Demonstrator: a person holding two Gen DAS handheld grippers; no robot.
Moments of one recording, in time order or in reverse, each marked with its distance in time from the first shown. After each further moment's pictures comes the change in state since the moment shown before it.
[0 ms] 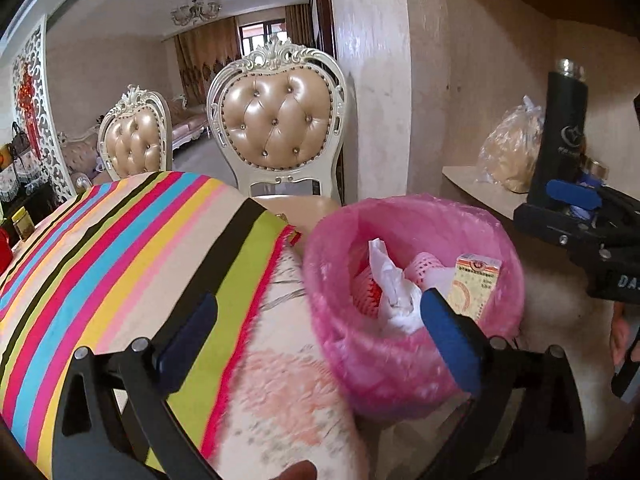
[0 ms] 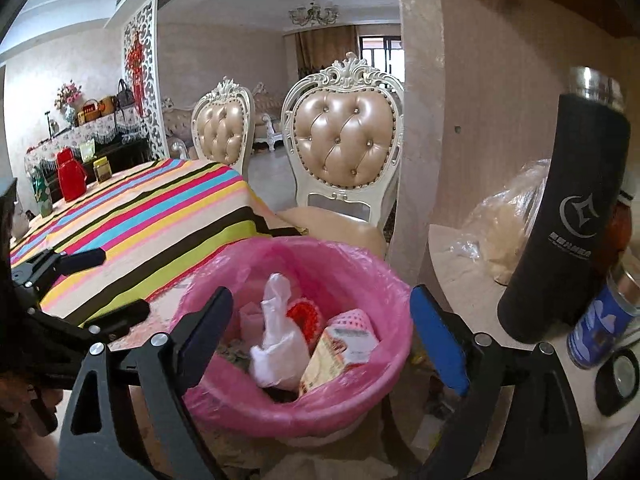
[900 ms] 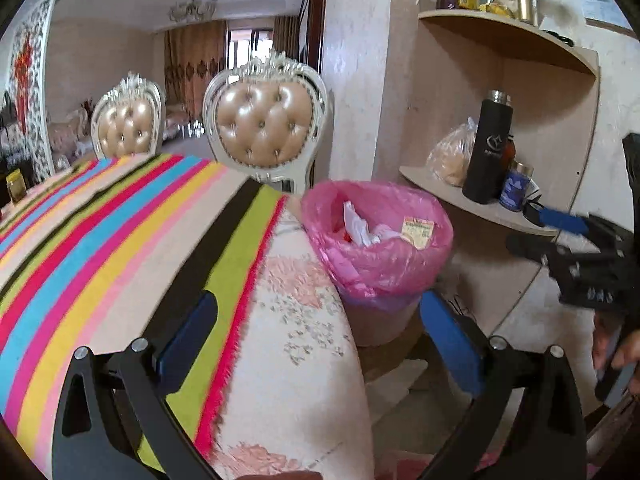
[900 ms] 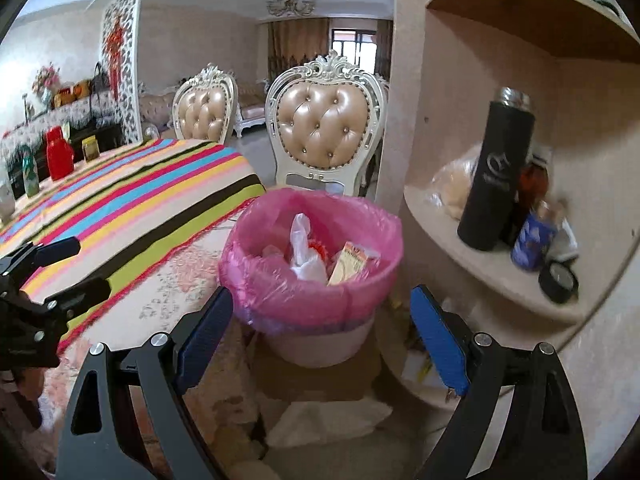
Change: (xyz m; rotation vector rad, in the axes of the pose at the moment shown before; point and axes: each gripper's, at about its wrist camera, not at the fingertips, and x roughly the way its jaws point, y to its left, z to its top) left arm -0.118 0.034 -0.076 -0.061 -0.063 -0.143; right arm -0.107 0.072 -0.057 0.019 0.030 -0.146
